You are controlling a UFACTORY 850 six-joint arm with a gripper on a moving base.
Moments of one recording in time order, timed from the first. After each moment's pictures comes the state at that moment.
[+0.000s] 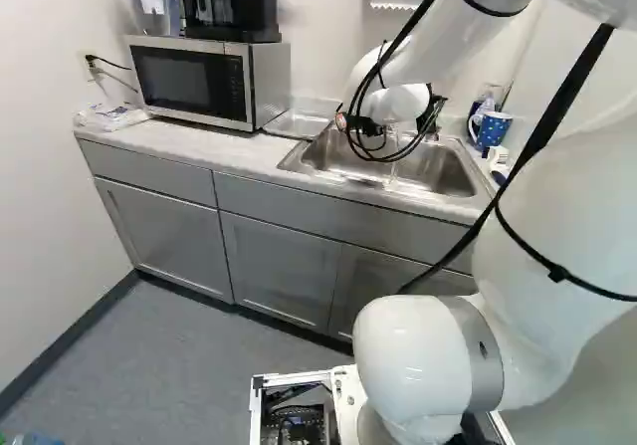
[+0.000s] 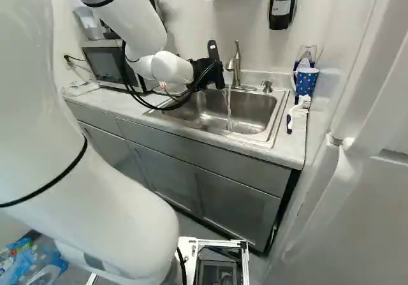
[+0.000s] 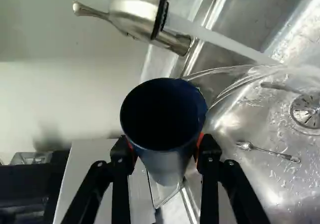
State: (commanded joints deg) arm -5.6 5.5 -41.7 5.8 21.5 74.1
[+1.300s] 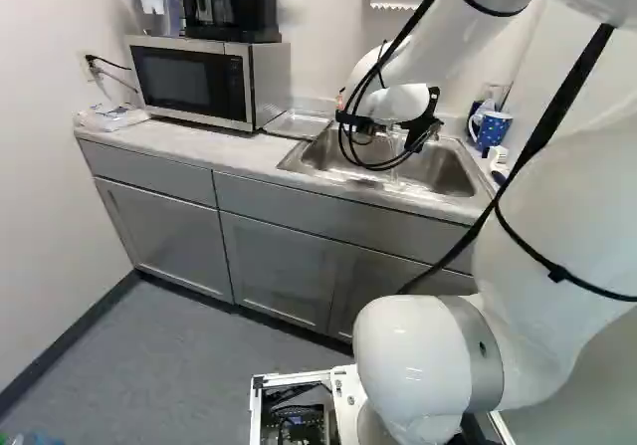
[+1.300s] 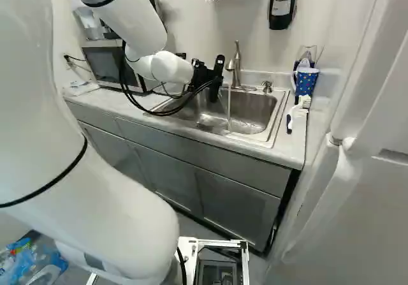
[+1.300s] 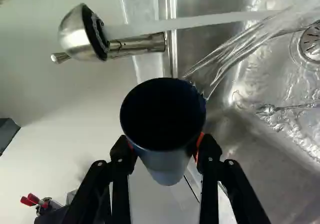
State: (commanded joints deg) arm -5.6 5.5 -41.7 5.8 21.5 95.7
